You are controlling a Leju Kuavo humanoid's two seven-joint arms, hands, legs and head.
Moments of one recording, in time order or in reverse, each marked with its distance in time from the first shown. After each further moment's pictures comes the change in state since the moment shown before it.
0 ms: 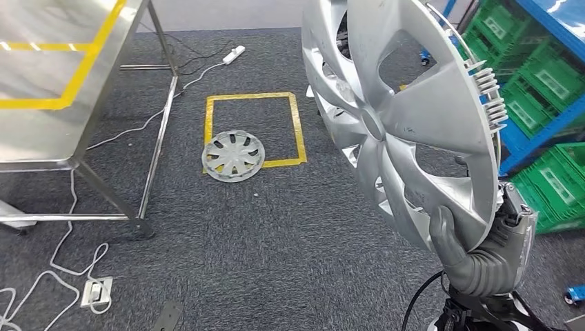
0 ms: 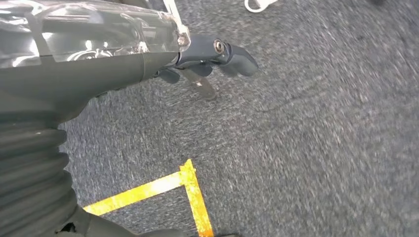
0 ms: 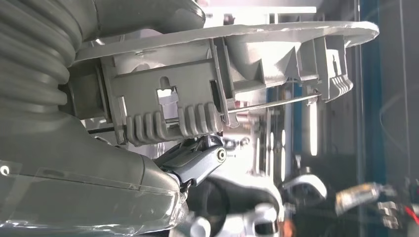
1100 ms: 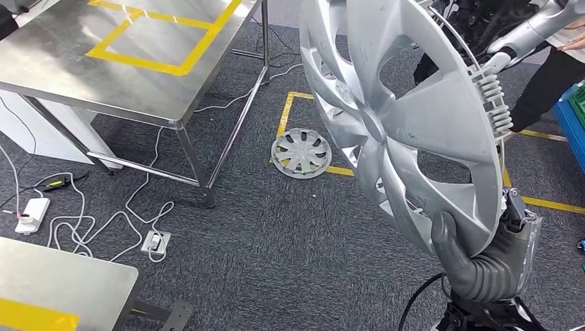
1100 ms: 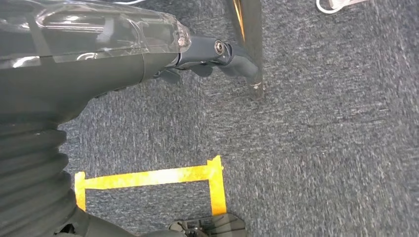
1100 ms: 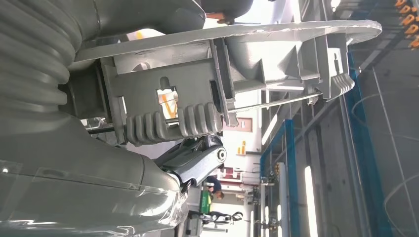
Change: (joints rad) left arm 0.001 -0.014 -0.045 -0.001 0.013 -0.041 -0.015; right arm 0.006 0.001 0.001 0.004 0.003 0.006 -0.023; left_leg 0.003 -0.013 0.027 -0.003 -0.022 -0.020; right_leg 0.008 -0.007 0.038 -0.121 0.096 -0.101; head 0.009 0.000
